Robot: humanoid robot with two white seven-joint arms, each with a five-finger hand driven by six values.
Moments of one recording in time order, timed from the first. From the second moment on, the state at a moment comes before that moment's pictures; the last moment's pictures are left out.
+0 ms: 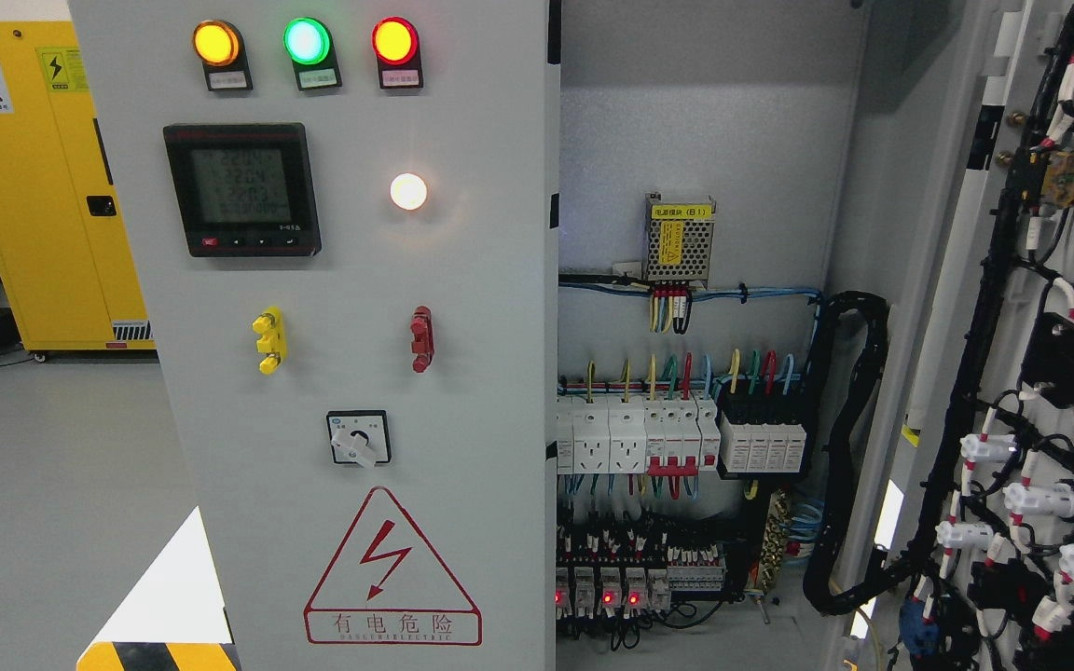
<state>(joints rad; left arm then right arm) 0.12 0.11 -0.25 -0.10 0.41 -0.18 -0.19 0.08 0.00 0.12 -0.20 -0.10 0.07 0.03</state>
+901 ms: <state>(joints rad) 0.11 0.09 -0.24 -0.07 0.41 -0.18 -0.18 0.32 0.00 0.14 -1.18 -0.10 -0.14 0.03</state>
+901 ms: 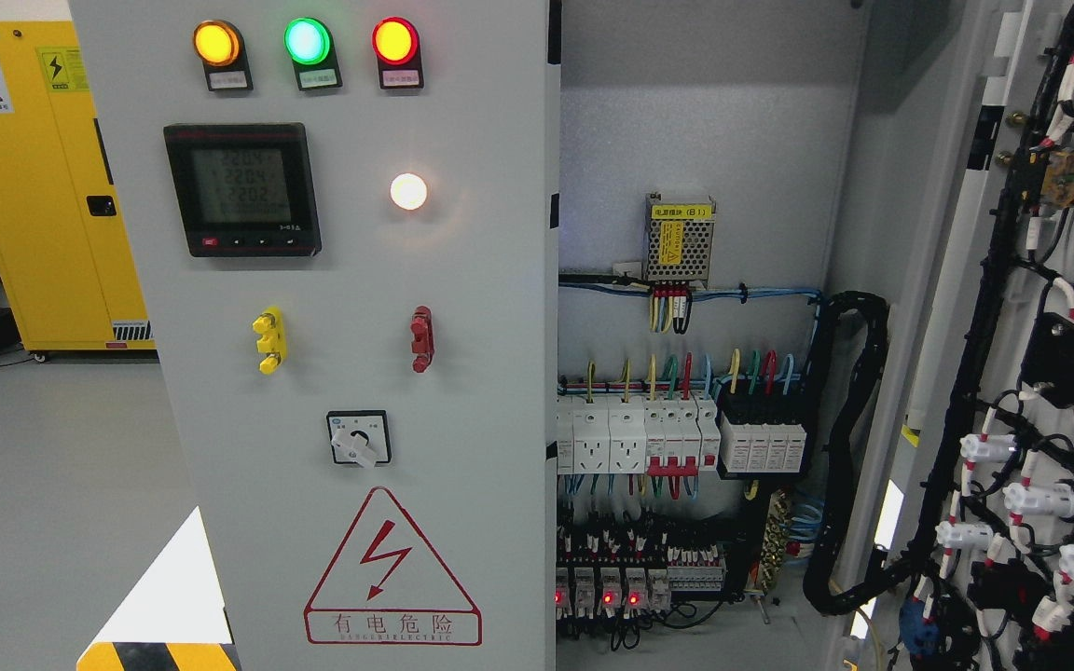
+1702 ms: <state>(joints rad) 0.10 0.09 -0.24 -0.06 0.40 -0.18 -0.19 0.22 0.03 0.19 -1.68 -0.10 -0.26 0.02</state>
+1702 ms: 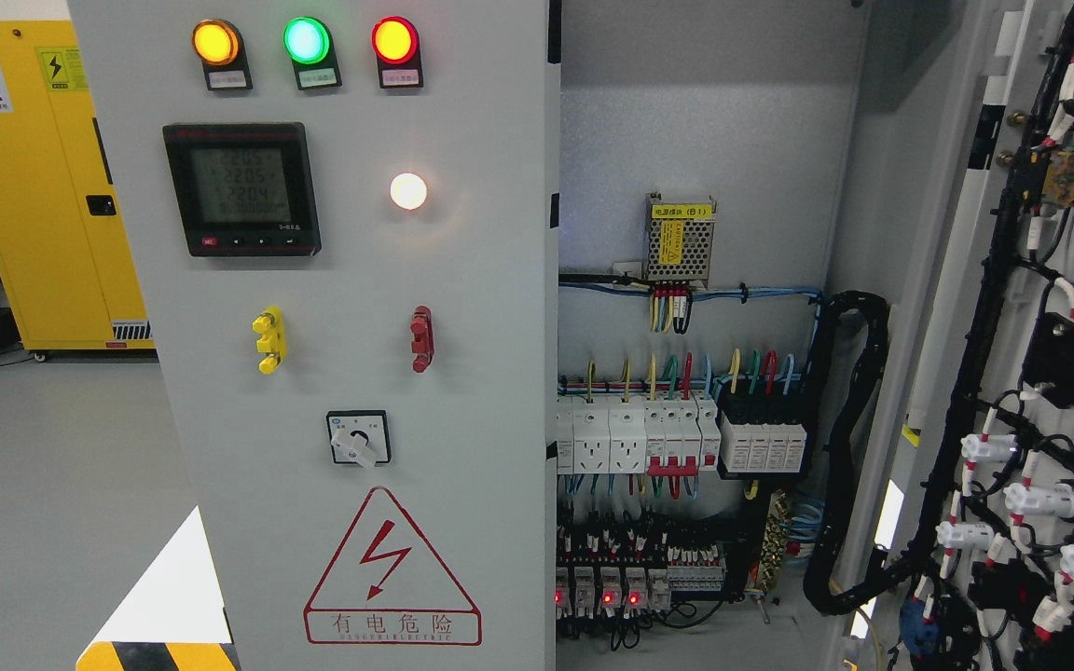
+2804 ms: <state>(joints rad) 0.08 0.09 -0.24 -0.06 0.40 -0.18 -0.19 -0.19 0.08 0.26 -1.83 -0.10 -0.02 0.02</state>
